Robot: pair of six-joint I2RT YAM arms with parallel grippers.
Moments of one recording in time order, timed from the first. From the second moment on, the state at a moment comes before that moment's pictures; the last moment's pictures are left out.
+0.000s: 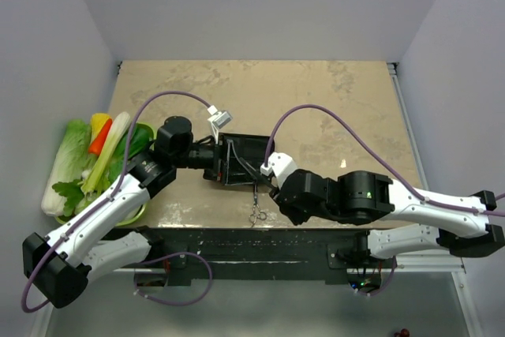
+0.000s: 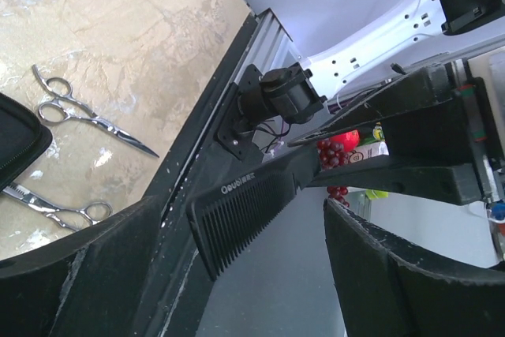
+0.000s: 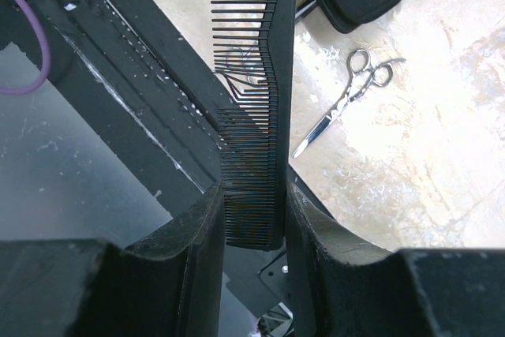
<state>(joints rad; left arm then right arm) -0.62 1.00 0.87 -0.23 0.78 -0.62 1.41 1.11 1.30 -1.13 0.36 0.44</state>
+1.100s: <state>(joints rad) -0.62 0.94 0.87 -0.26 0.76 -0.63 1.44 1.14 1.28 -1.12 0.44 0.40</state>
